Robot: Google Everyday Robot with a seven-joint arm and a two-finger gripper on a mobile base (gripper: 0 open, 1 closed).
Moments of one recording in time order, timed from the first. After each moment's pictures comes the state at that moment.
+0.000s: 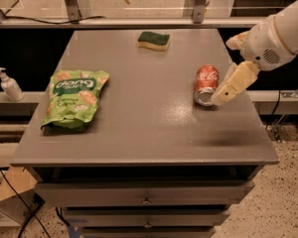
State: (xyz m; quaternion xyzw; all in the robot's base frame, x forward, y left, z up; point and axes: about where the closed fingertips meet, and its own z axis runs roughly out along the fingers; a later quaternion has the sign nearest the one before) arm 0.546 -0.179 0.924 -0.54 0.77 0.12 0.31
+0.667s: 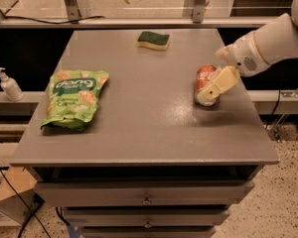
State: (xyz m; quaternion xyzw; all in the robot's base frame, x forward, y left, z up) arm 0.593 -0.169 0.878 -0.50 0.78 0.17 0.32
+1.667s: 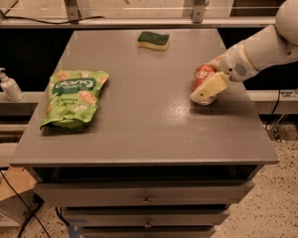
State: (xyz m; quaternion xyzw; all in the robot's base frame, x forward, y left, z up) arm 0.611 -0.163 0.842 -0.49 0.79 0.20 0.30
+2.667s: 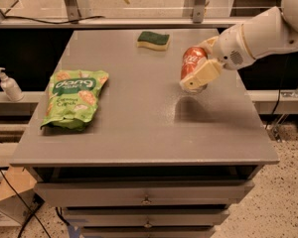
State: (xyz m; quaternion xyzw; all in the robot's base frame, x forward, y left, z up) arm 0.596 -0.122 0.904 -0.52 0.74 0.19 0.37
